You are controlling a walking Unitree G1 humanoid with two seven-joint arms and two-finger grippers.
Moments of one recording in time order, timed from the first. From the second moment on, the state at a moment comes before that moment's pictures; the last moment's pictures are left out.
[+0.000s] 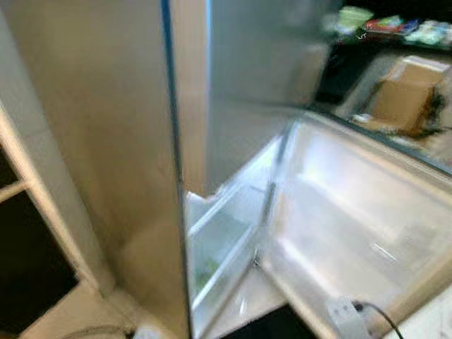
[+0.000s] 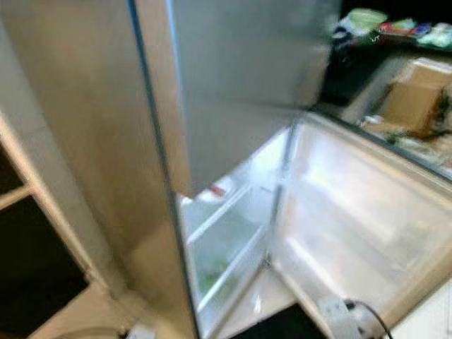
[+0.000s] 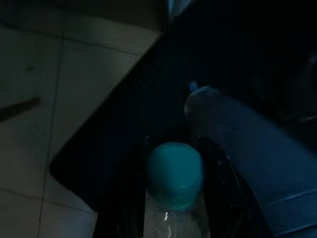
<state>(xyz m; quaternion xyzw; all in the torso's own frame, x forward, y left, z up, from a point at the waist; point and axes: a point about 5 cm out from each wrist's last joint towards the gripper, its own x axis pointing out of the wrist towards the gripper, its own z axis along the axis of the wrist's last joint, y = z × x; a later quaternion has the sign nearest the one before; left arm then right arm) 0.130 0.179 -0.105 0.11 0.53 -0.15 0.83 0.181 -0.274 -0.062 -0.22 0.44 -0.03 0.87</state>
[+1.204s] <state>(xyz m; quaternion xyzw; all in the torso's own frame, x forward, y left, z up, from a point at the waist) 0.127 0.185 -0.105 0.10 0.54 -0.14 0.83 0.282 -0.237 0.006 -0.07 0.24 0.08 0.97</state>
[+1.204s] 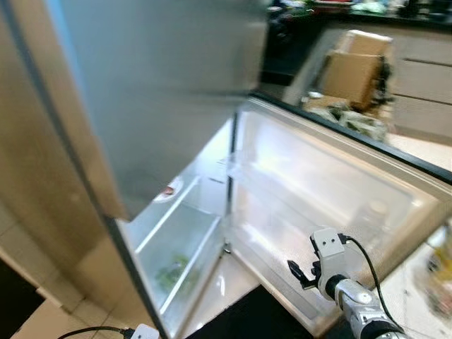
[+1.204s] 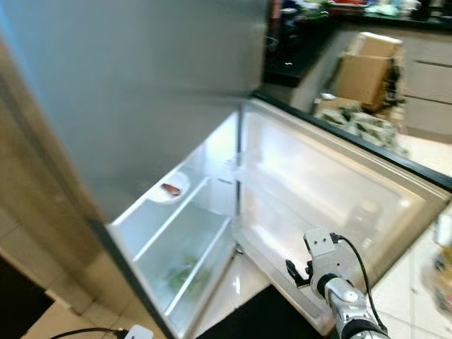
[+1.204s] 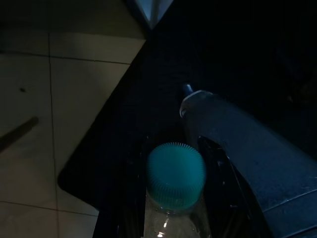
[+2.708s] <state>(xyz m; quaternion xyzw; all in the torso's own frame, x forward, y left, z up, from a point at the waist) 0.126 0.185 -0.105 0.10 0.54 -0.14 0.83 0.264 -0.260 -0.005 -0.17 0.26 0.00 0.95</state>
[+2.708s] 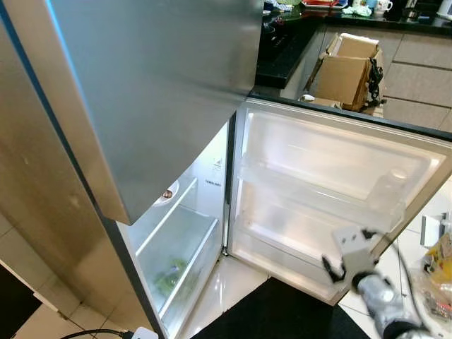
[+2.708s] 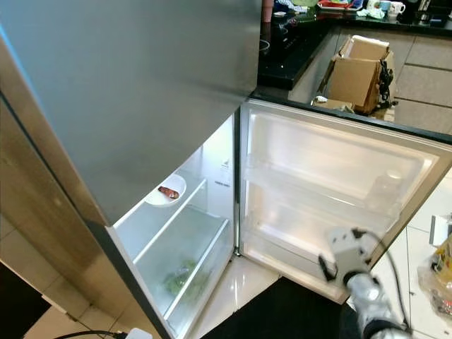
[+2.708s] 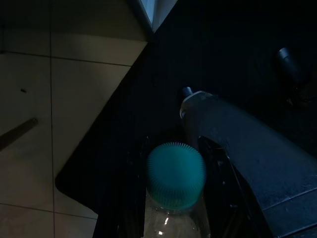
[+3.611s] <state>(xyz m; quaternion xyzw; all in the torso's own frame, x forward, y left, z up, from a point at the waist) 0.111 0.190 -0.110 0.09 0.56 -0.14 0.81 0.132 -0.258 -0.088 -0.11 0.50 -0.02 0.86</state>
